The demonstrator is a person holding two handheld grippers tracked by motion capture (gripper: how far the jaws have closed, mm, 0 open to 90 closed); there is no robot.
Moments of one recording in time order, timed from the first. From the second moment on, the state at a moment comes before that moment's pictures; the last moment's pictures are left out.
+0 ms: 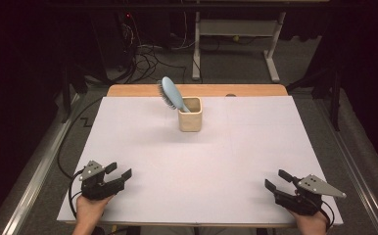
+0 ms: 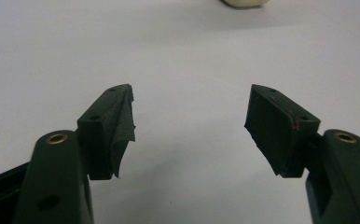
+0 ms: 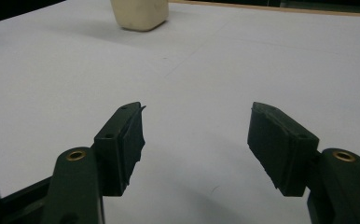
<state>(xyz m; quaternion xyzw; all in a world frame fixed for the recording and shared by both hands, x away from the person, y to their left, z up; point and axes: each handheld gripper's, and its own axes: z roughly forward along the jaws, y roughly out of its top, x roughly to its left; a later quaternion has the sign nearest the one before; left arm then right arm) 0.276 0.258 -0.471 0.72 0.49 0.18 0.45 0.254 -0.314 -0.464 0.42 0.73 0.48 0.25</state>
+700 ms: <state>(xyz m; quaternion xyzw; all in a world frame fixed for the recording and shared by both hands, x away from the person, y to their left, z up) 0.274 0.259 -0.476 0.72 0.50 0.18 0.44 0.254 -0.314 -0.464 0.42 0.73 0.48 0.24</state>
